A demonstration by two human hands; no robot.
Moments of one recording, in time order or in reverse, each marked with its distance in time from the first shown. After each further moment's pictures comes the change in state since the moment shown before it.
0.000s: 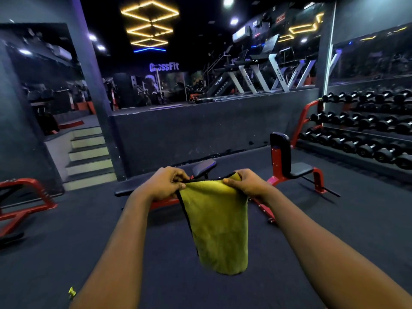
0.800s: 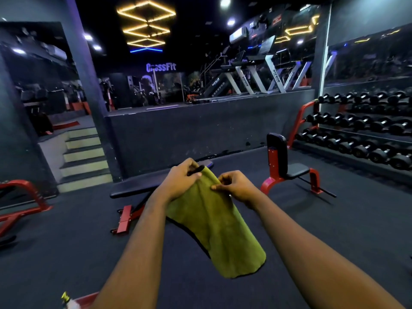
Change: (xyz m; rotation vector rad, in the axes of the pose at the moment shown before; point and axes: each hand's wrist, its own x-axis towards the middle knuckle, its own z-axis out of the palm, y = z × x) left_hand 0.032 0.028 0.036 -0.063 0.172 0.040; right_hand 0.006 -0.002 0.017 0.123 -0.026 -0.036
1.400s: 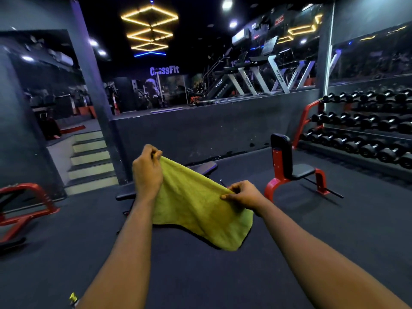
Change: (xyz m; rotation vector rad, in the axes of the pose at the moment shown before) left_hand -0.008 -0.026 -0.040 0.096 0.819 0.094; right_hand -0.002 0.030 -0.007 -0.205 0.074 0.143
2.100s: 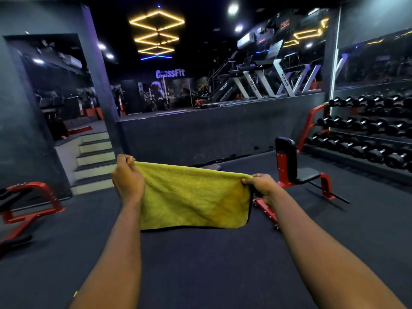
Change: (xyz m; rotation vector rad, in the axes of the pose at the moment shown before) left_hand 0.003 -0.035 -0.035 0.127 0.196 -0.211; right_hand 0.011 -0.010 -0.032 0.367 0.246 0.260
